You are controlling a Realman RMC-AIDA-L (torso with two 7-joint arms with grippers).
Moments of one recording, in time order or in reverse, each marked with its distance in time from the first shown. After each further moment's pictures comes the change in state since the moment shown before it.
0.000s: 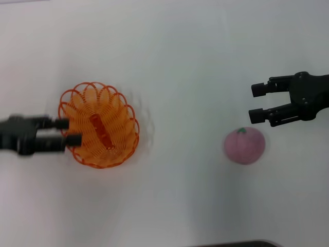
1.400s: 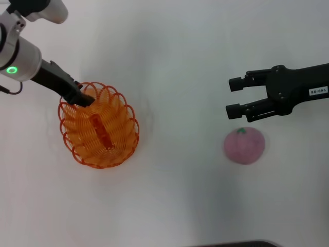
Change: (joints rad) left arm -0.391 -0.024 0.484 -0.128 0.444 -0.619 -0.289; right arm 0.049 0.048 -0.007 0.000 0.004 0.023 -0.011
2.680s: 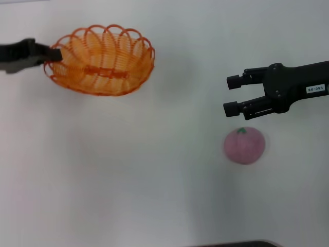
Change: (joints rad) left arm 0.190 0.045 -0.499 0.071 -0.363 0.203 -0.347; right arm 0.008 0.003 -0.001 0.002 0.001 0.011 0.000
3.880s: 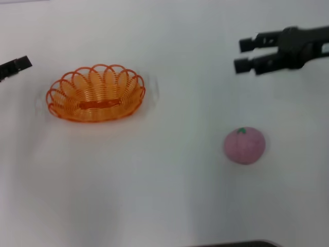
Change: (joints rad) left arm 0.252 -0.075 -0.106 0.050 -0.268 -0.014 0.368; right arm 0.039 -0.048 0.005 -0.089 0.079 -0.021 0.216
